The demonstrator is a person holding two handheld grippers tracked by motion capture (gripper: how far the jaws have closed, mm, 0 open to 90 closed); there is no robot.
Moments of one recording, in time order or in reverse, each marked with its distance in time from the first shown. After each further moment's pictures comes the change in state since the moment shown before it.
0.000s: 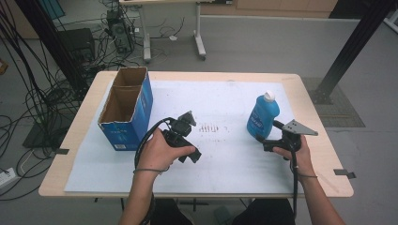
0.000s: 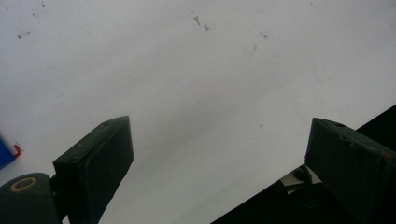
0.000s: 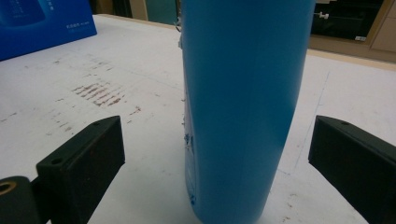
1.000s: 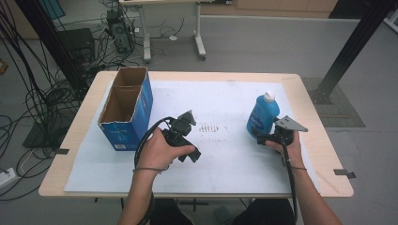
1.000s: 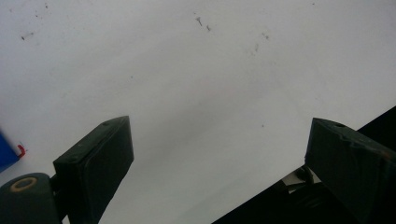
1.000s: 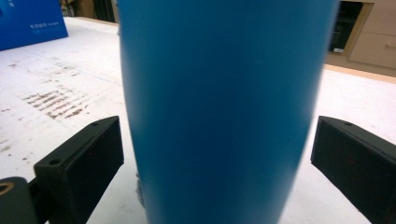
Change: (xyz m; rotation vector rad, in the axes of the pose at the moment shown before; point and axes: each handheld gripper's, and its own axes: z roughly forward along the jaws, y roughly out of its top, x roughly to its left) left arm 0.000 0.001 -0.001 0.003 0.007 0.003; right arm -0.006 -0.007 0.033 -0.042 -0.060 -0.020
